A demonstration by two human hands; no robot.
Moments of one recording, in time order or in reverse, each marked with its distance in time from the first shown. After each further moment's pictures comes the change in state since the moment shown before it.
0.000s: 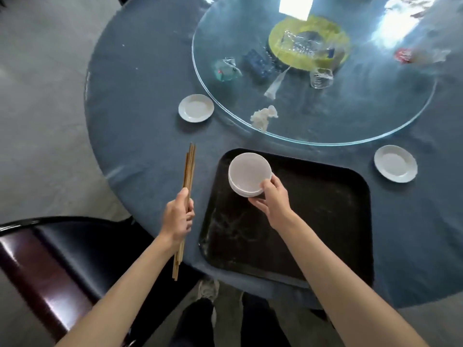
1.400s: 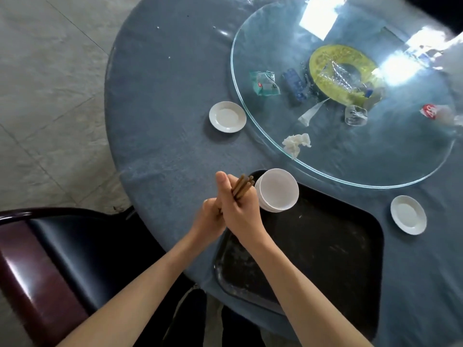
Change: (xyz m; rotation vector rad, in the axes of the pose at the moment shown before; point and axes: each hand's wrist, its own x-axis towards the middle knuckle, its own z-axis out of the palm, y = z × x) left_hand 0.042 0.025 -0.008 0.345 -0.140 0.625; right_hand -0.076 -0.016 0.172 -0.515 -0.346 -0.763
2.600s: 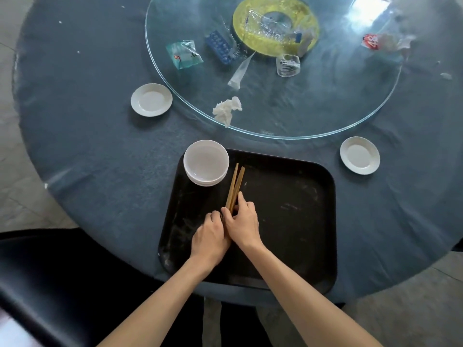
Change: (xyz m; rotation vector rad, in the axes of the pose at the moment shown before) left_hand -0.063 -0.015 0.182 0.707 -0.206 -0.118; right_hand -0.085 0.169 -0.150 -0.449 0.122 0.598
